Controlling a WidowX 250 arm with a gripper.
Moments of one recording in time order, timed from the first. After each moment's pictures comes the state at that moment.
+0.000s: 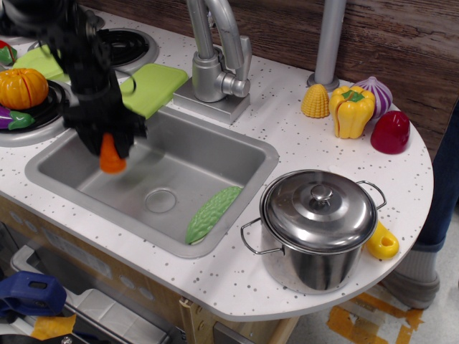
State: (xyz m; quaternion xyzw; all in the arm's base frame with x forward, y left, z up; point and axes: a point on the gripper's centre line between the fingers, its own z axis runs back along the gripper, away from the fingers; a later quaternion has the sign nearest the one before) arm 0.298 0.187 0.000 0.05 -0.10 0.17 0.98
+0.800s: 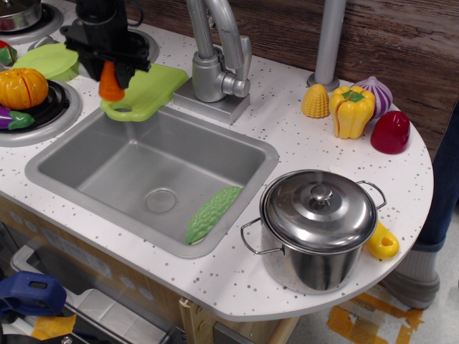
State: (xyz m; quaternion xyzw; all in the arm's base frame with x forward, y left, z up) arm 0.356 0.206 0.065 0.12 -0.18 0.10 0.97
